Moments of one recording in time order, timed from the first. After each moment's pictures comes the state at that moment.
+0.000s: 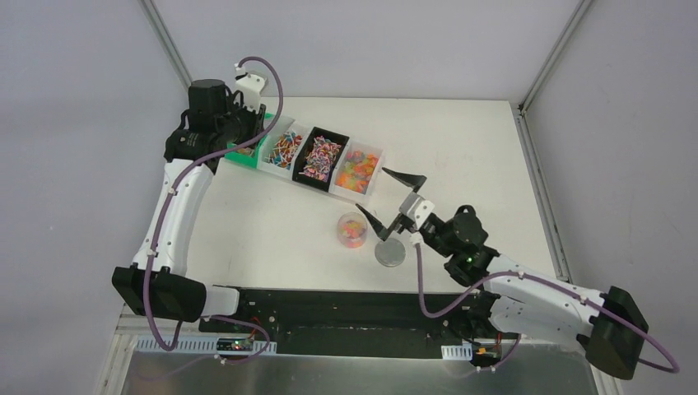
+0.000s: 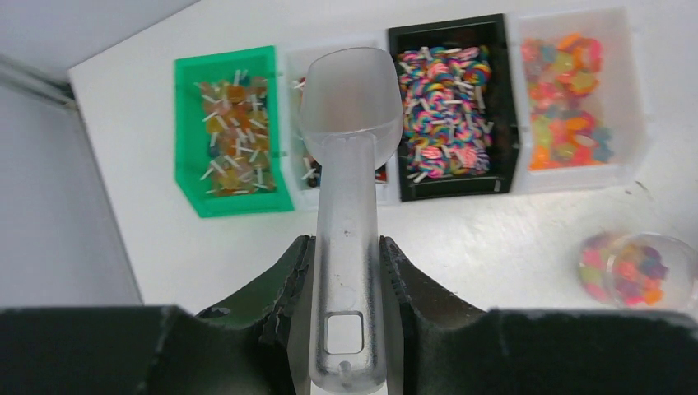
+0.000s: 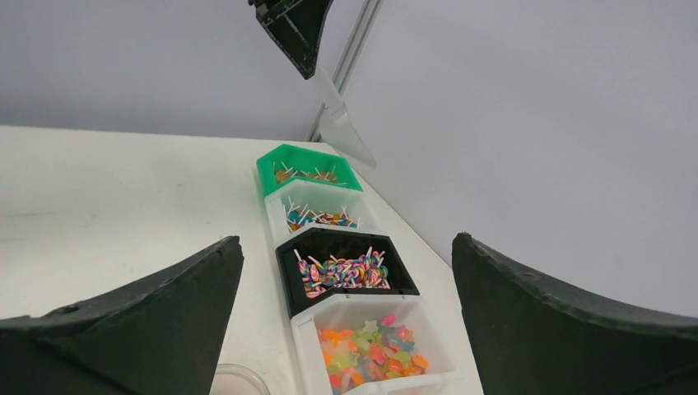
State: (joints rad) left arm -0.13 1.32 1.50 -0.74 0.23 0.21; right arm 0.96 0.96 0.51 0.71 -0.08 -0.45
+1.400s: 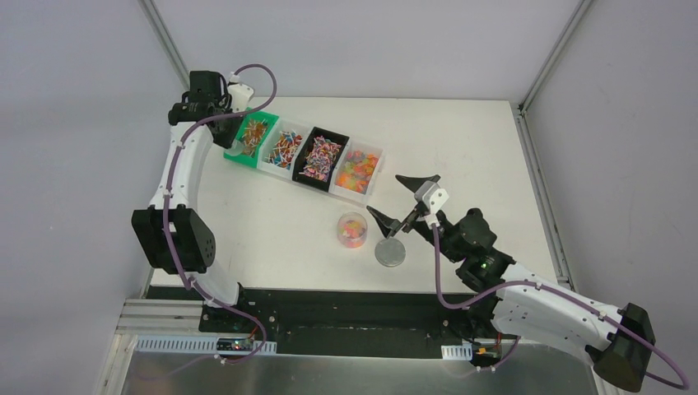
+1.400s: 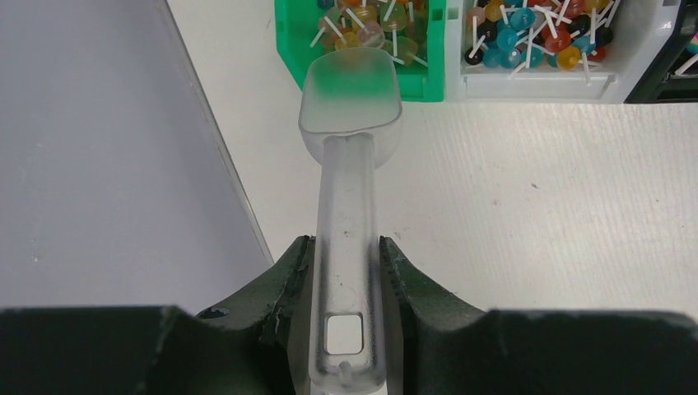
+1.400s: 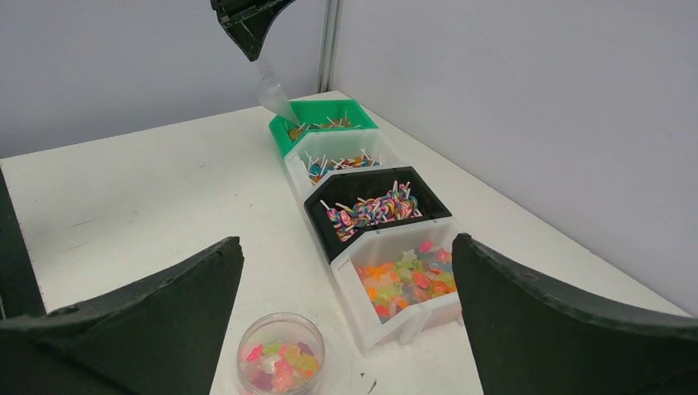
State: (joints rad) left arm 0.05 1.63 1.66 -0.91 -0.02 0.50; right arm 0.96 0.77 0.50 0.45 0.07 -0.19
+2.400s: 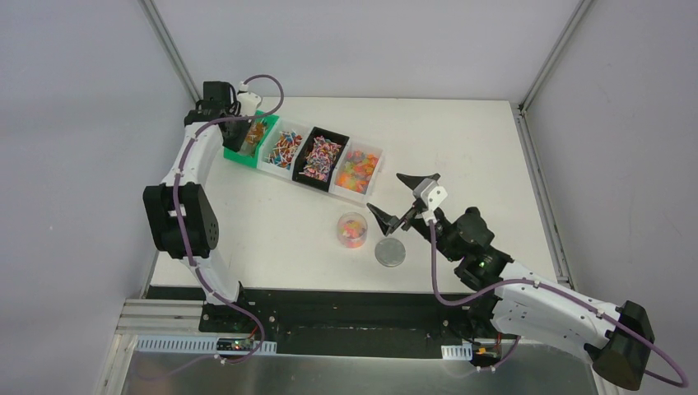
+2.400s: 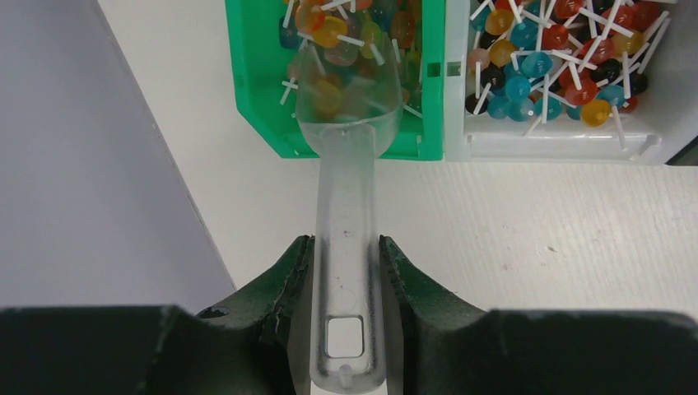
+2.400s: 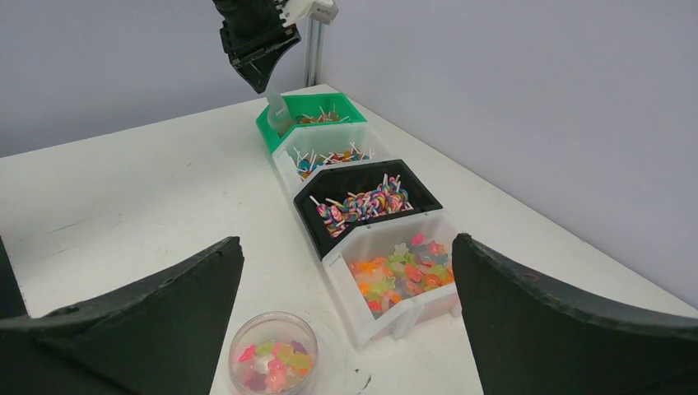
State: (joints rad) left arm 0.05 1.77 1.60 -0.75 0.04 0.52; right arm 0.96 0.79 0.51 0.45 0.11 -0.18
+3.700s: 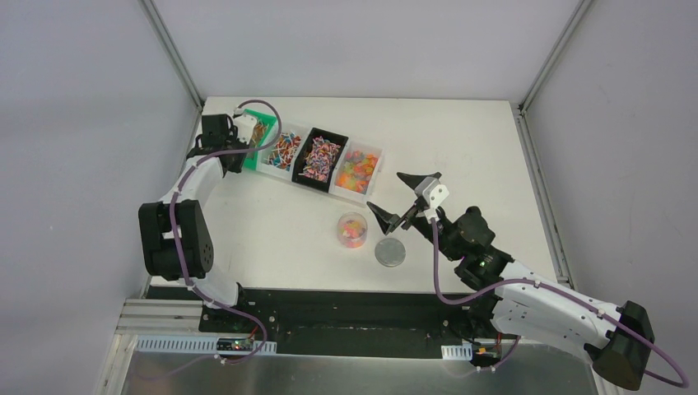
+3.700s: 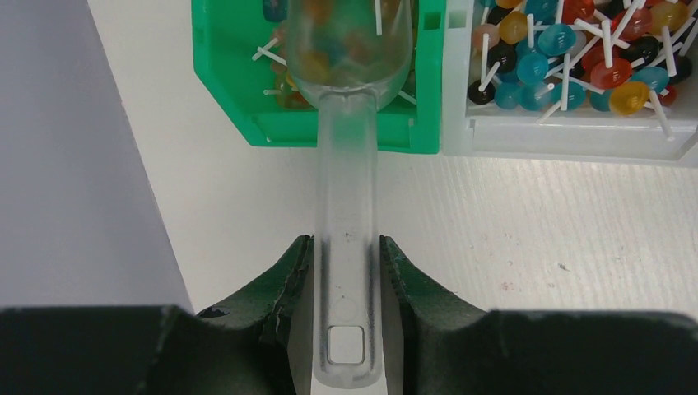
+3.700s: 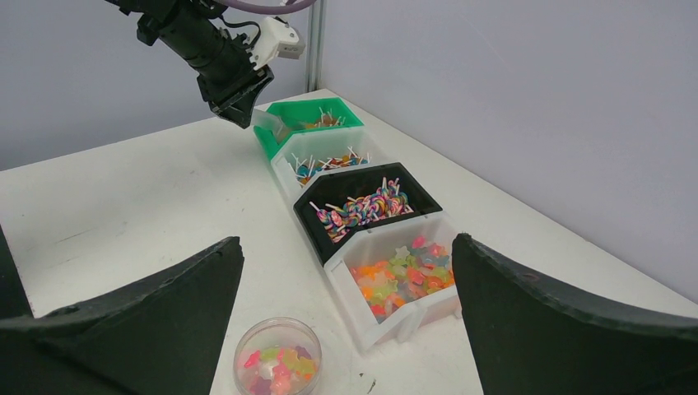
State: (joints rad) left arm 0.09 1.61 1.16 -0.35 0.05 0.47; right arm 0.96 0.79 0.52 0.45 0.12 -0.16
